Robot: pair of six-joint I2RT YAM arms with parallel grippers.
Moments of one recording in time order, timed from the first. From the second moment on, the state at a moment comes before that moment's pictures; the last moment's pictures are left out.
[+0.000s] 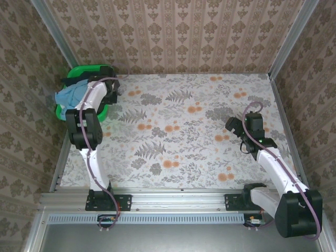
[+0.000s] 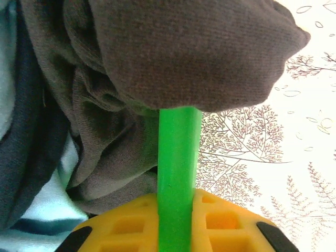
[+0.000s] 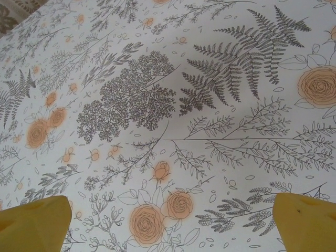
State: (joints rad) left arm -0.07 2.10 1.83 -0.93 -0.28 0.03; right arm 0.03 1.02 0.60 -0.31 0.11 0.58
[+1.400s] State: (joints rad) left arm 0.08 2.07 2.14 -0.98 -0.18 -0.02; right arm 0.03 0.95 0.55 -0.30 -0.03 0.53
